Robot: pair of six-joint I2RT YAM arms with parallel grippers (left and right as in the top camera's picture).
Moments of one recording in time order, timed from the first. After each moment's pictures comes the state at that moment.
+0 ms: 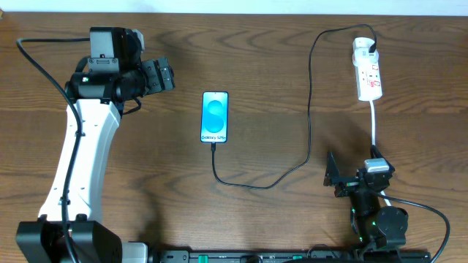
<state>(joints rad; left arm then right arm) 0.00 1.56 1.41 -0.79 0.17 -0.25 0.07 0.01 0.01 -0.07 -0.05 0.01</state>
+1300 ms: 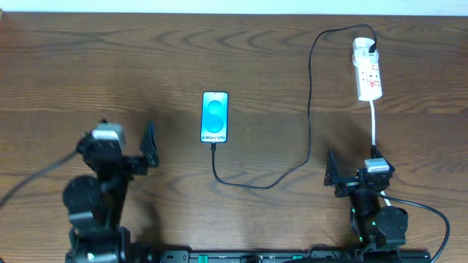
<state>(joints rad) 0.12 0.41 0.42 -0.14 0.21 0.01 0.07 0.01 0.01 -0.07 -0.04 0.01</state>
